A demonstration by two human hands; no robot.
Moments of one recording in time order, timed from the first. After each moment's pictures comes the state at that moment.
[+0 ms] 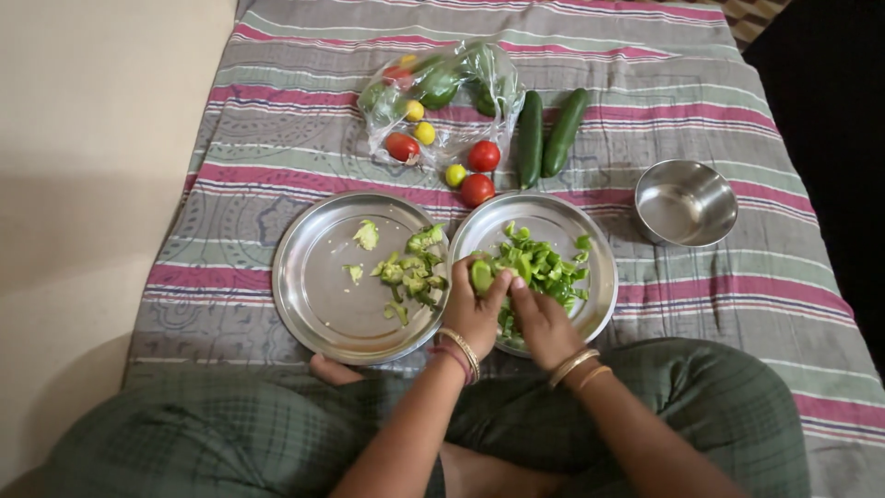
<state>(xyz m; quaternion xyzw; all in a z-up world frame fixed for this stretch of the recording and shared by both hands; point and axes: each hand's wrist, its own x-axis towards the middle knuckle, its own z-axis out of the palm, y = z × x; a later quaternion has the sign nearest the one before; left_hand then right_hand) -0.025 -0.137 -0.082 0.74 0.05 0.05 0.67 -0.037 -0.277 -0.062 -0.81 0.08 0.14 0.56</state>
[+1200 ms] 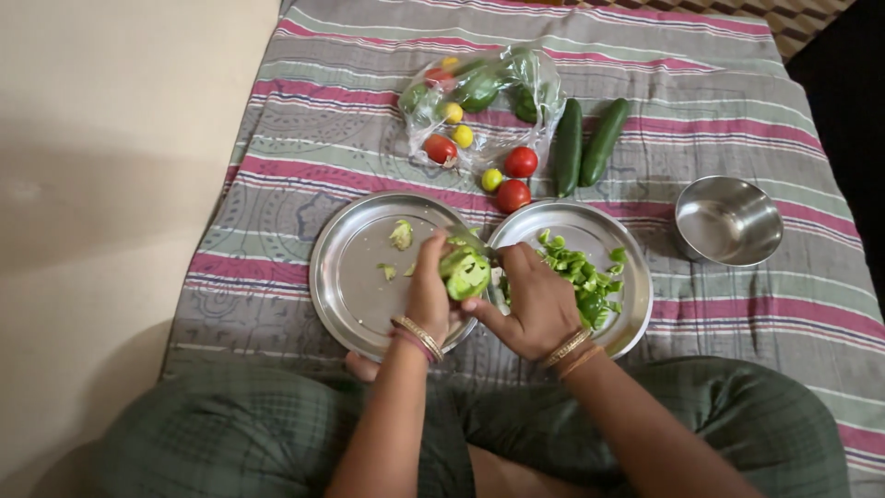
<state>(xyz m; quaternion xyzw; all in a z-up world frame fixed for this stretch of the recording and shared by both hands) -0.001 -0.045 -0.028 0.42 0.16 -0.06 0.89 -0.022 -0.203 0.038 -0.91 -0.25 -0.09 0.31</state>
